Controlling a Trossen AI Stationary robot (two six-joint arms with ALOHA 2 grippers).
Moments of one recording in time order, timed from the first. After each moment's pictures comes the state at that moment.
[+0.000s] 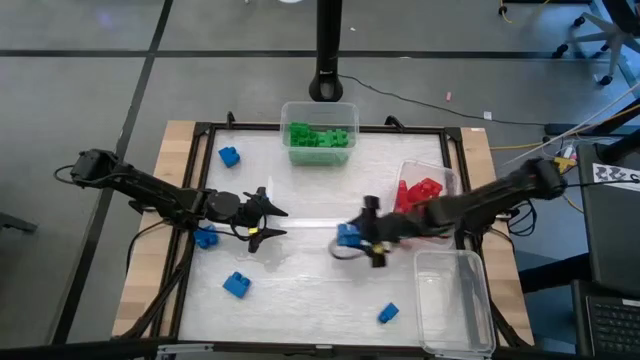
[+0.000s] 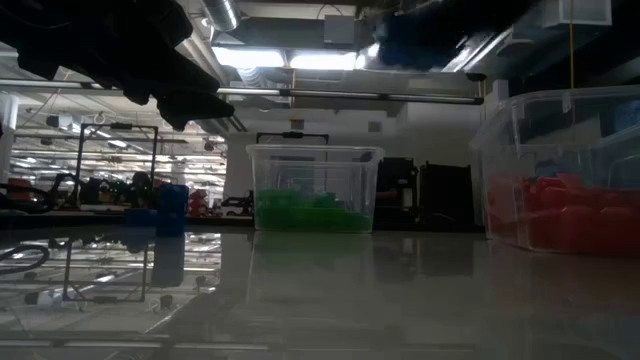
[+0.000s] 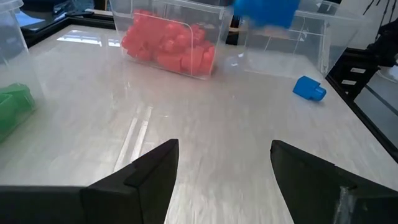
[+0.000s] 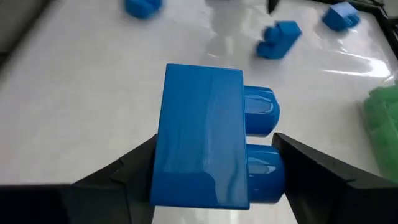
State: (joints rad) left arm -0.18 1.06 0.33 0.40 -0.17 -0.18; right arm 0.32 1.37 0.98 -0.28 0.24 0.03
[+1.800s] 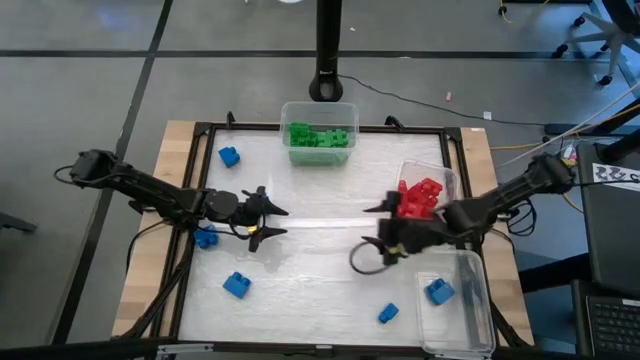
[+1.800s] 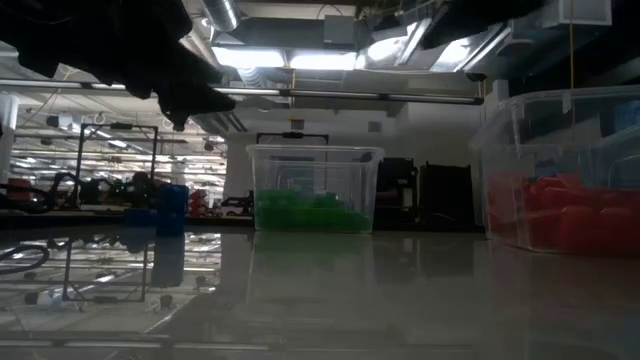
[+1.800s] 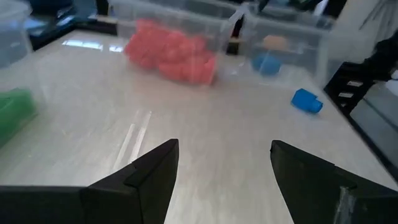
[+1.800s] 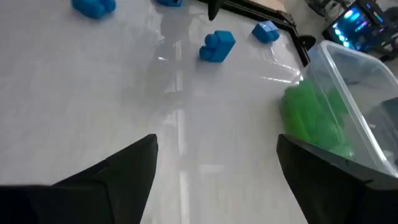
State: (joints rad) left arm -0.18 1.05 0.33 0.43 -0.18 -0.20; right arm 0.45 1.27 0.98 -0.42 0.58 0.04
